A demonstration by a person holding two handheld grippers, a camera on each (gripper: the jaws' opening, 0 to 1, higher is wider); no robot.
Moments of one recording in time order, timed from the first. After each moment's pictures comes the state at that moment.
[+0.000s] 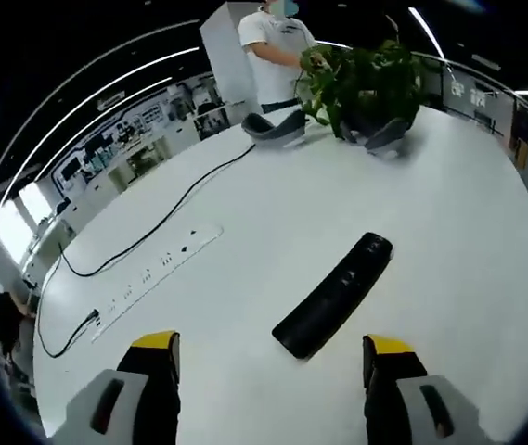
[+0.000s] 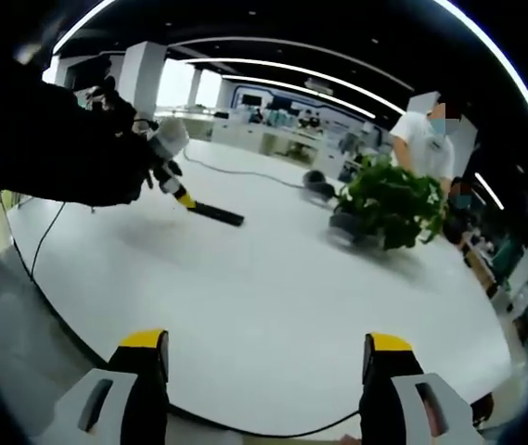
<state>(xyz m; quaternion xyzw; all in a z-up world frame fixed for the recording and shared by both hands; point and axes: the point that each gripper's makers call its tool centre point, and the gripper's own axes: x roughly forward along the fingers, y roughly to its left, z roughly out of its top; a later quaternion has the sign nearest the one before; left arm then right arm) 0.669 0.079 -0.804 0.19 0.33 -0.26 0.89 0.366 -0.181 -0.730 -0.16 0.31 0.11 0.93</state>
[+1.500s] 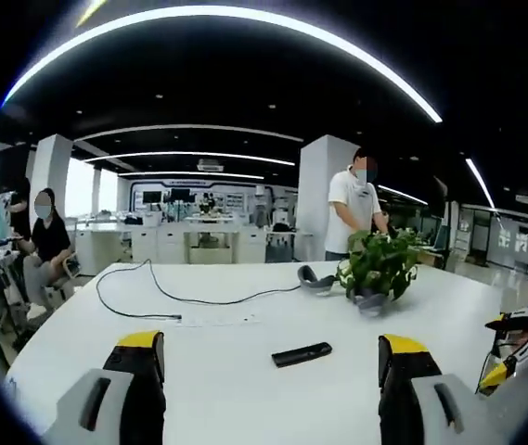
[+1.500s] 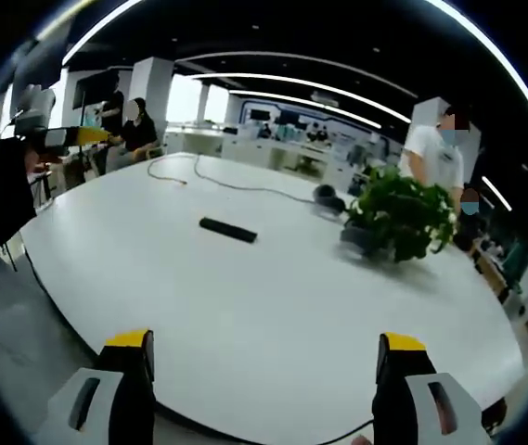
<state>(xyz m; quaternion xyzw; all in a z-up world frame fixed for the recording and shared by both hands) 0.455 0.173 -0.614 -0.03 0.08 -0.15 0.99 0.366 -0.166 -0.722 -0.14 0.28 0.14 0.94</state>
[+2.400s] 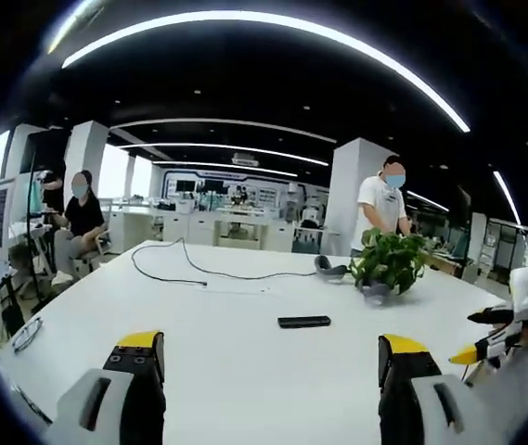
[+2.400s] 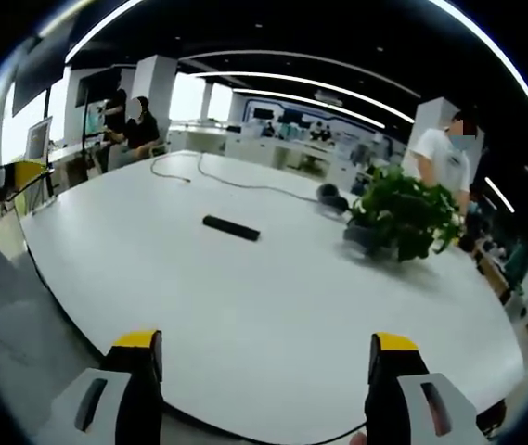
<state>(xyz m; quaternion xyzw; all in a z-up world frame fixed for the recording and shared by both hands) 0.347 0.171 -0.649 -0.05 0.12 -0.08 0.99 0.363 -0.165 -0.724 -0.14 0.28 0.15 0.94</state>
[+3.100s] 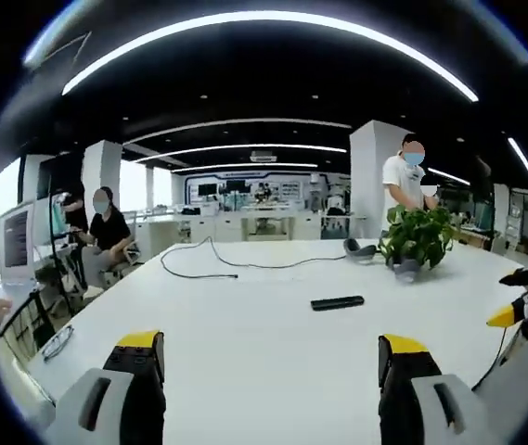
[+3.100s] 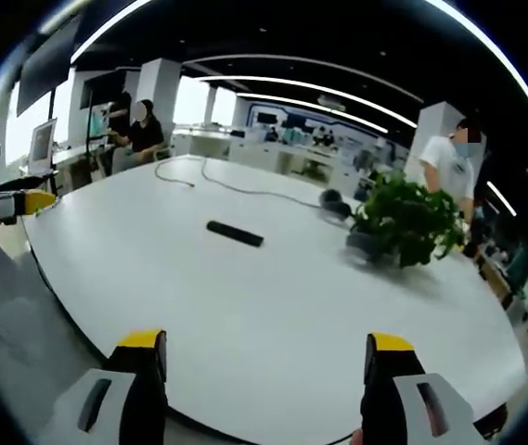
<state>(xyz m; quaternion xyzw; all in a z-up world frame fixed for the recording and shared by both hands) 0.346 0.184 -0.682 0.04 0.15 -0.03 0.99 0.363 -0.161 -0.714 -0.14 0.26 0.16 0.94</state>
